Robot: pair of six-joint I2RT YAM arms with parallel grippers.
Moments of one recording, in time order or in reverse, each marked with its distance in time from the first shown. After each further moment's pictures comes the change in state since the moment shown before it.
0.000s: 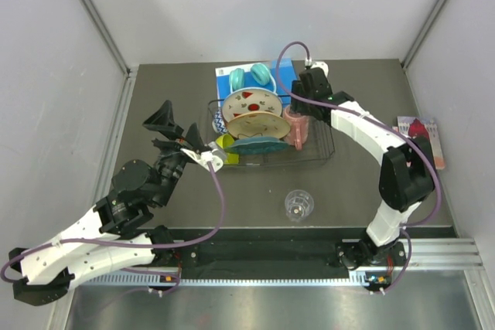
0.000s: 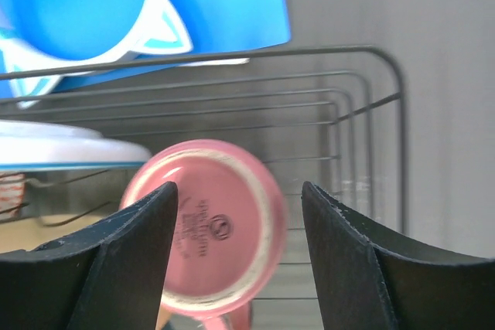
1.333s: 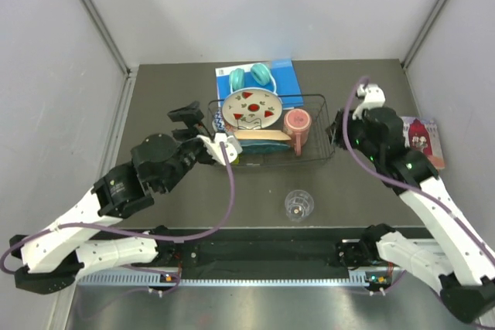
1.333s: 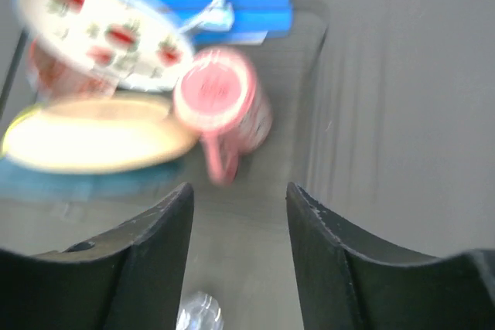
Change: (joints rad) left arm 0.006 0.195 0.282 -0.394 0.153 -0.322; right arm -0.016 -0.780 -0.341 -0.129 -0.110 -0.121
